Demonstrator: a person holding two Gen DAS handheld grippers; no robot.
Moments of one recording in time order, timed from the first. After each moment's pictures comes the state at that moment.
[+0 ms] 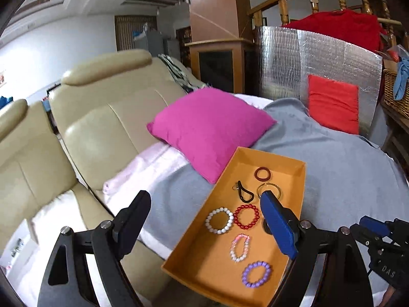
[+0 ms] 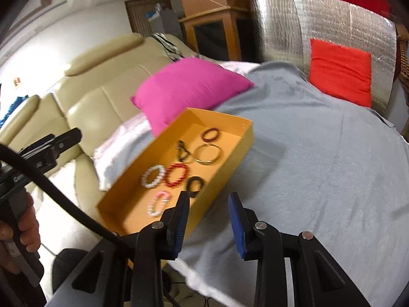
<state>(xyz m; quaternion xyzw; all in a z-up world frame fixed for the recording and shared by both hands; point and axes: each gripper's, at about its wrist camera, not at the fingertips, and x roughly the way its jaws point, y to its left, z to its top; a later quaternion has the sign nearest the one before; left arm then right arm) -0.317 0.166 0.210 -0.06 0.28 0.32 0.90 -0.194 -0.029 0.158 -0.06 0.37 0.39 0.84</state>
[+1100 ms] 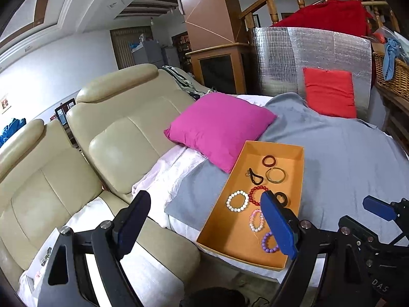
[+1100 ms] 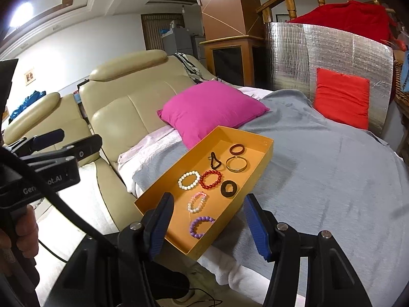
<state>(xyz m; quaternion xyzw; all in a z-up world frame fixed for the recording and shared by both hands) -0.386 0.134 0.242 -0.01 0.29 0.32 0.90 -0.298 -0.030 0.195 -0.07 0.30 0.40 0.86</state>
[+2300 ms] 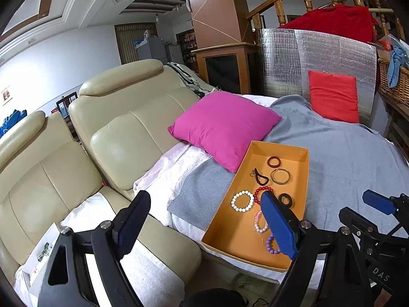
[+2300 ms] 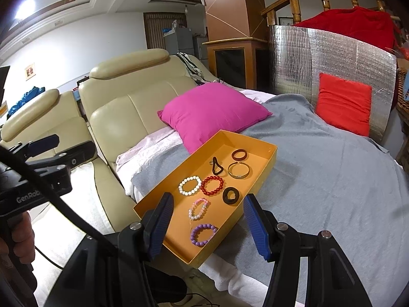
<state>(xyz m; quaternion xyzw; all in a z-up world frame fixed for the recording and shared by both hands) -0.395 0.151 0.241 -0.03 0.29 0.33 0.90 -0.295 -0.010 0.198 -0.08 0.30 0.40 0.86</state>
